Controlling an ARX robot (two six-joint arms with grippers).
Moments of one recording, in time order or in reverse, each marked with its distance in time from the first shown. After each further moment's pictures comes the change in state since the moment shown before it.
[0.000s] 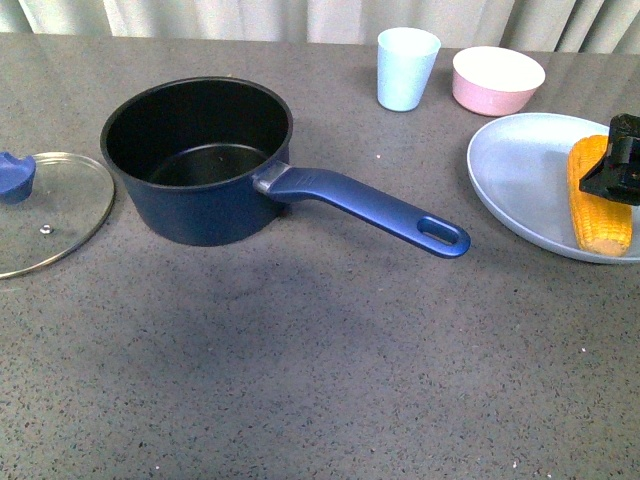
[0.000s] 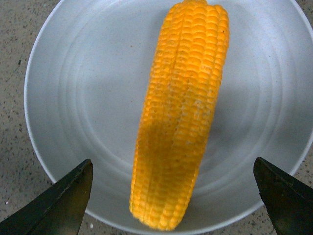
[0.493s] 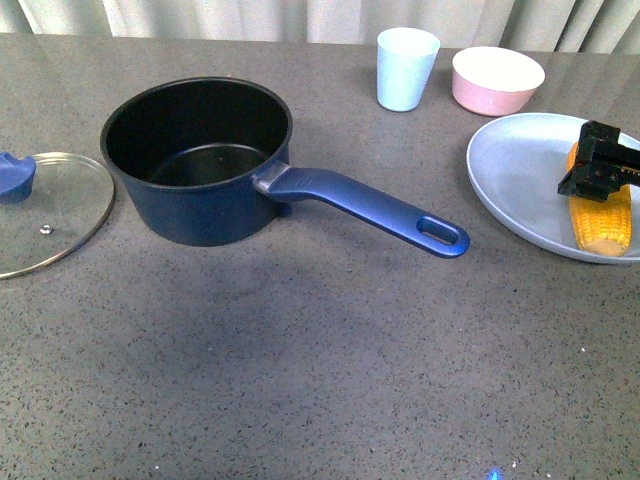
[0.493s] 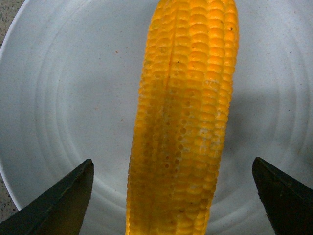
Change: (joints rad) left arm 0.000 0.000 0.000 0.000 0.000 0.000; right arm 0.005 0.141 0.109 -0.016 0.014 0.076
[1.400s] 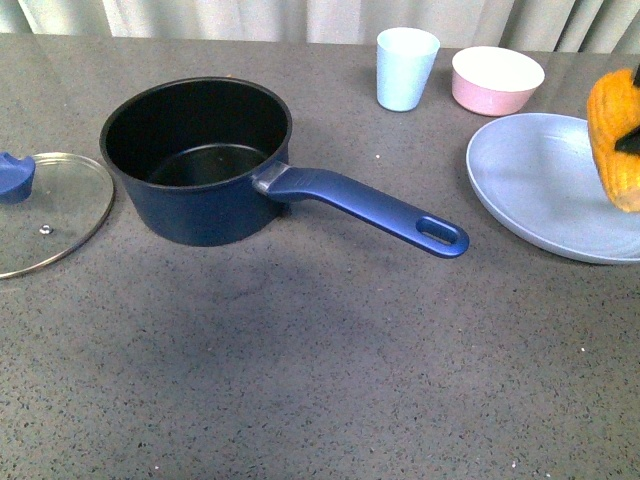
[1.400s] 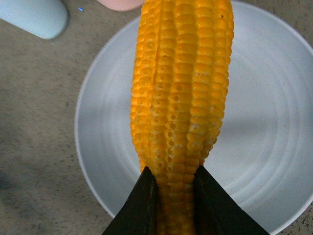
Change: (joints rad) left arm 0.000 0.000 0.000 0.000 0.000 0.000; right arm -0.018 -0.168 -0.020 -0.053 -0.106 0.056
